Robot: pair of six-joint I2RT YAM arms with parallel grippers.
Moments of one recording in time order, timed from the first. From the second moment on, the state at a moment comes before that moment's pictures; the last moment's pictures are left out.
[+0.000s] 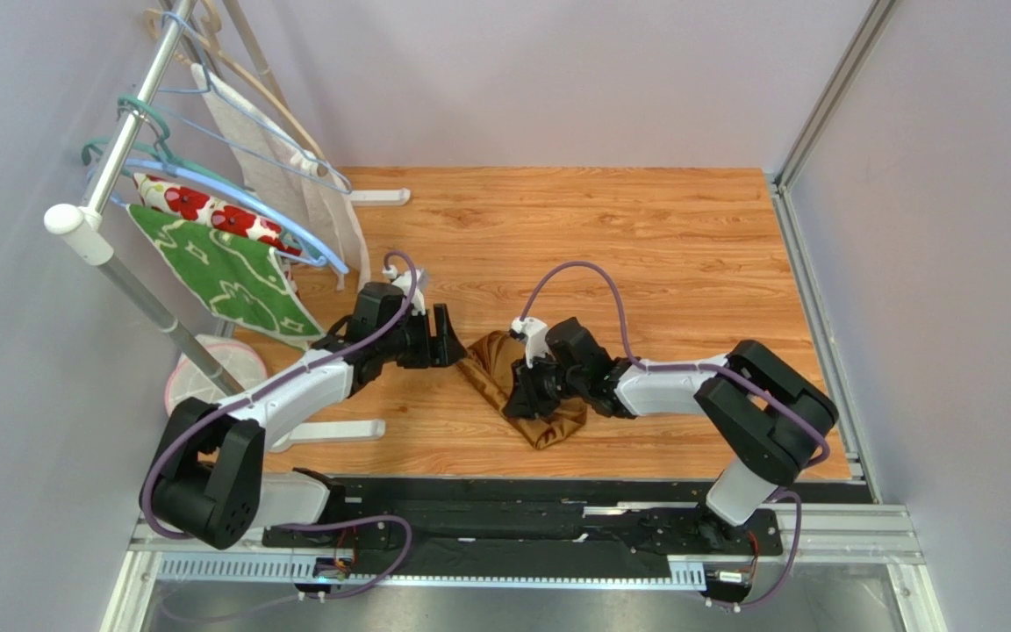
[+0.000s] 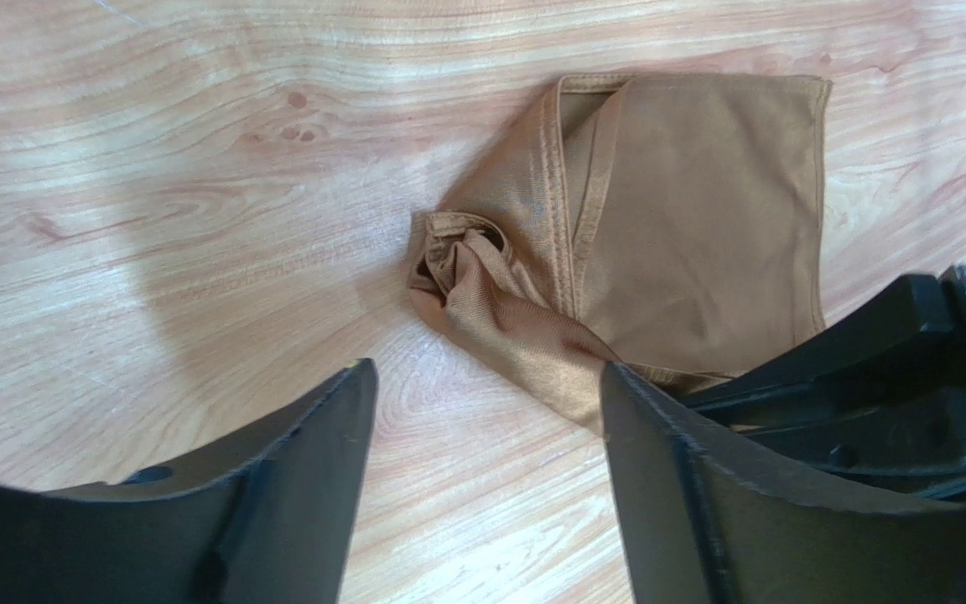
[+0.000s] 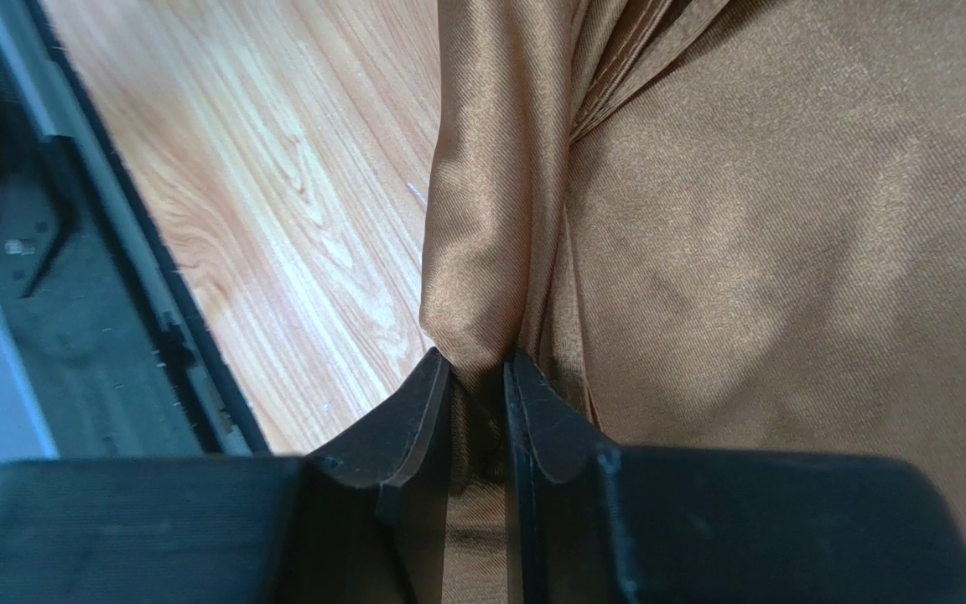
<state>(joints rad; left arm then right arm) -0.40 1.29 0.63 -0.07 0.26 -0.44 0.81 1.65 0.67 0.25 -0.38 0.32</state>
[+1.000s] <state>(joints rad) -0.40 1.59 0.61 0.29 0.40 -0.49 0.64 1.77 0.68 0.36 -0.73 0.42</state>
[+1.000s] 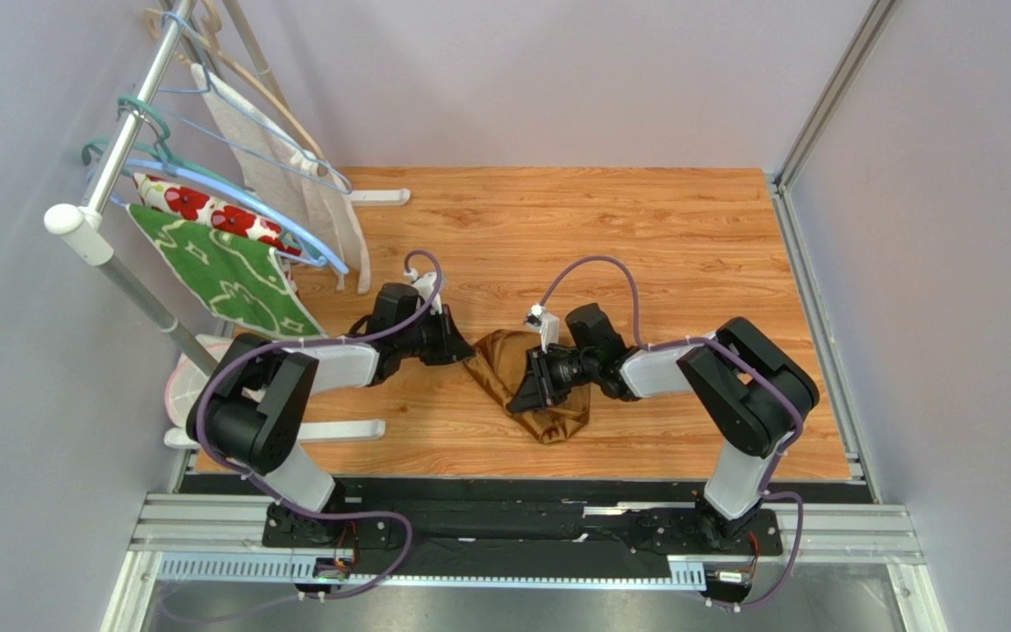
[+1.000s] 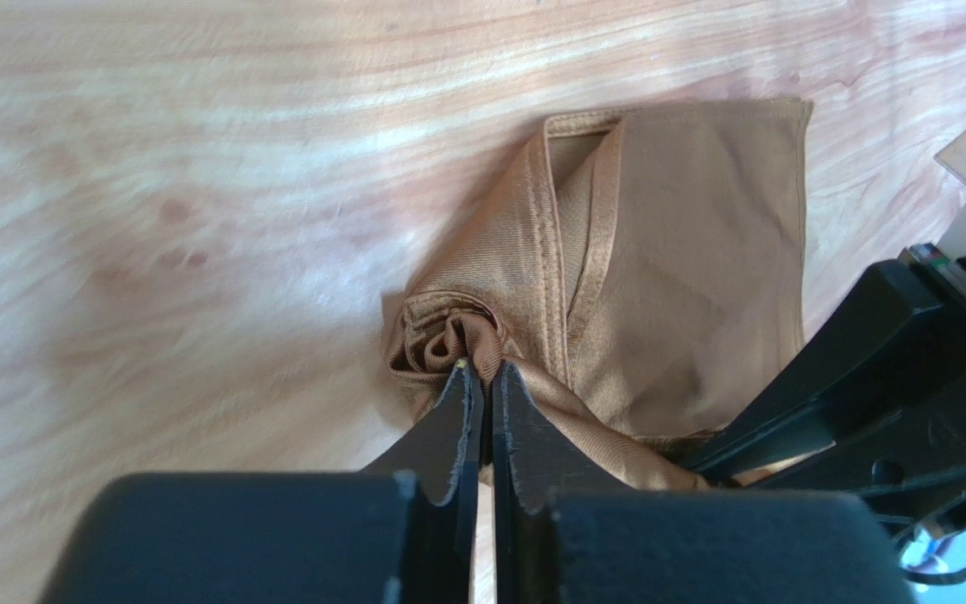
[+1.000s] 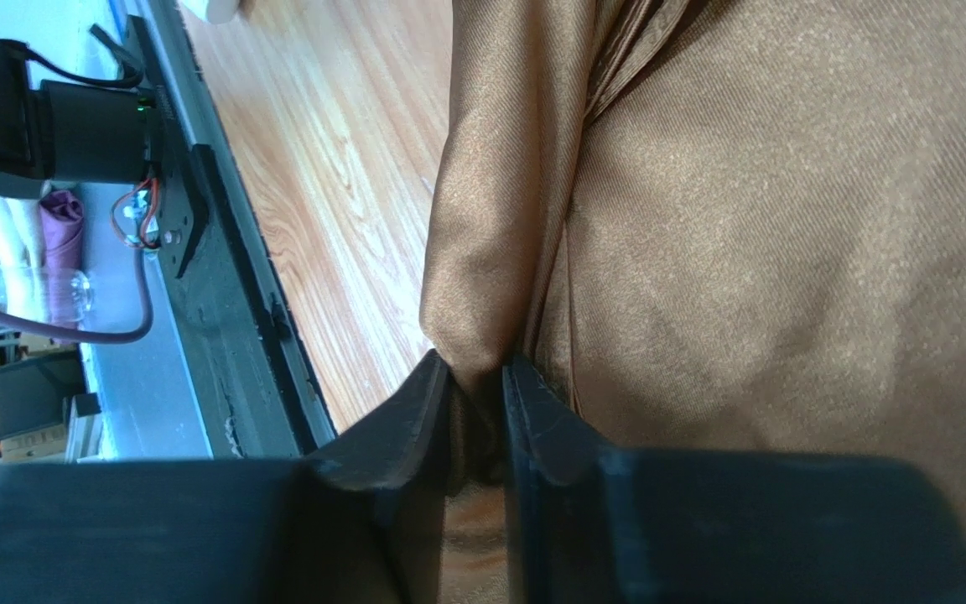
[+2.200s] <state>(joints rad) -0.45 1.73 0.85 0.05 0.40 -0.41 1.13 1.65 0.90 -0.18 0.34 0.10</state>
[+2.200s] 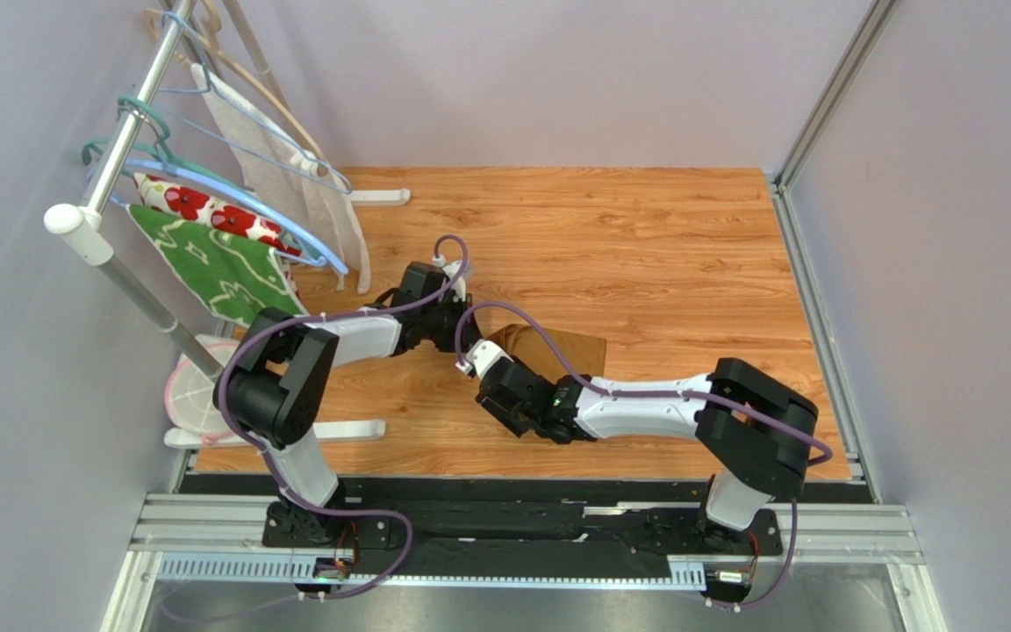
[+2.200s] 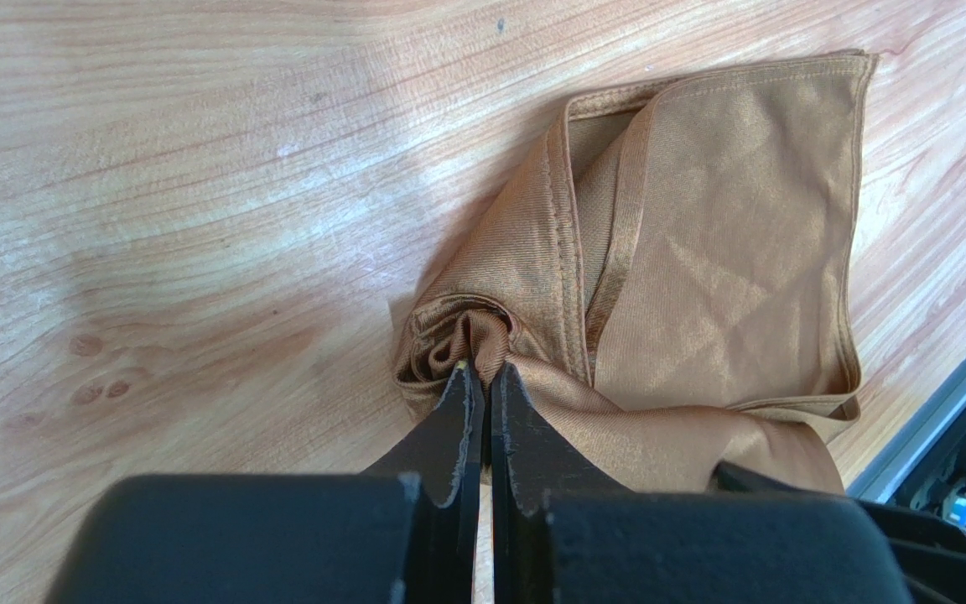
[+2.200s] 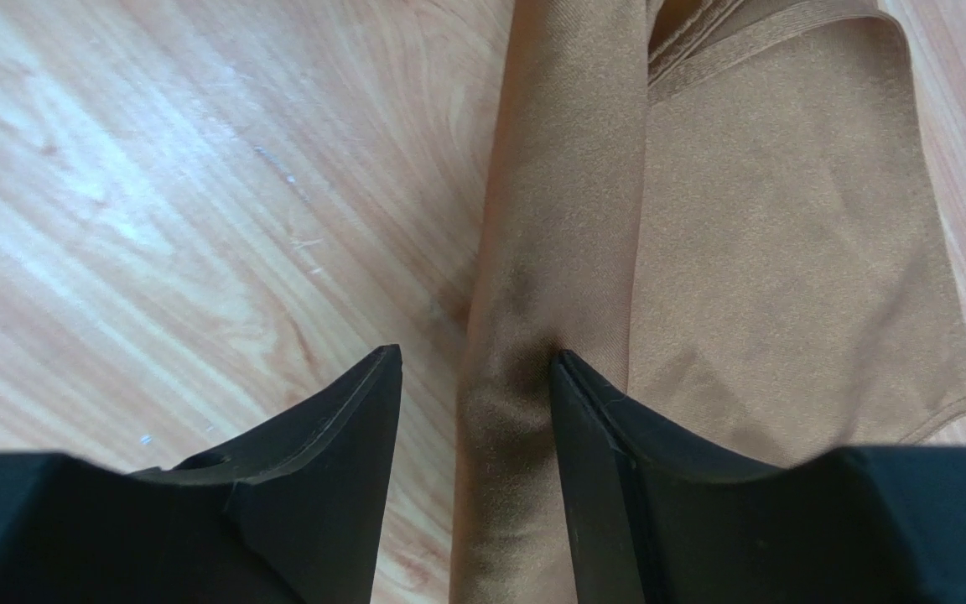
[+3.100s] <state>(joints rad) -0.42 1.28 0.67 -0.05 0.23 -0.41 0.90 1.64 0.75 0.14 -0.04 0.20</state>
